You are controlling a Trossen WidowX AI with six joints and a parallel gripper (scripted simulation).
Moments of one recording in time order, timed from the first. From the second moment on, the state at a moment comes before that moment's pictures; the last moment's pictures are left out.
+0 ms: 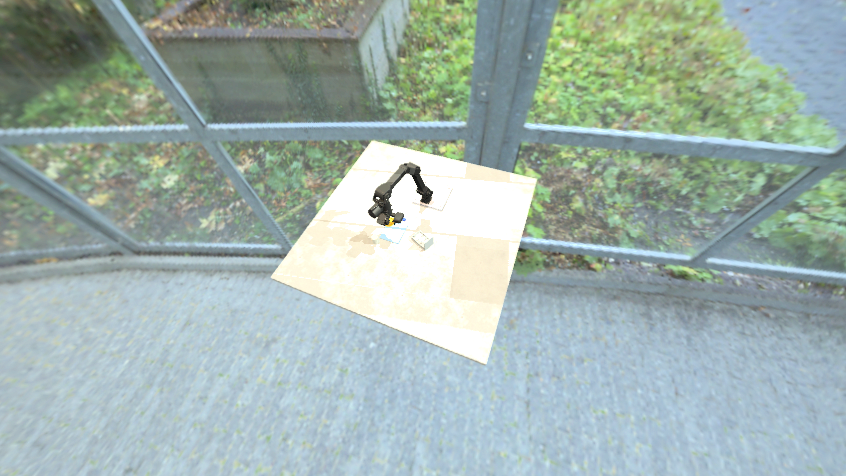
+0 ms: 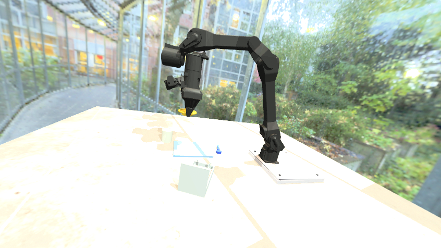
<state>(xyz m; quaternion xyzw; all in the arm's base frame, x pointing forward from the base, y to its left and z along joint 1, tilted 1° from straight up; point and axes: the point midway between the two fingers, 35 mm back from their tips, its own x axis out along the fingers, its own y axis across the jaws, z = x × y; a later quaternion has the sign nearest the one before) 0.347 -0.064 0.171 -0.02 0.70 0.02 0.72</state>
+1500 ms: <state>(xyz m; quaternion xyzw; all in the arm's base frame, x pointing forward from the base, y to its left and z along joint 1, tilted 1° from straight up) 0.300 0.045 0.160 0.17 0.67 -0.01 0.72</state>
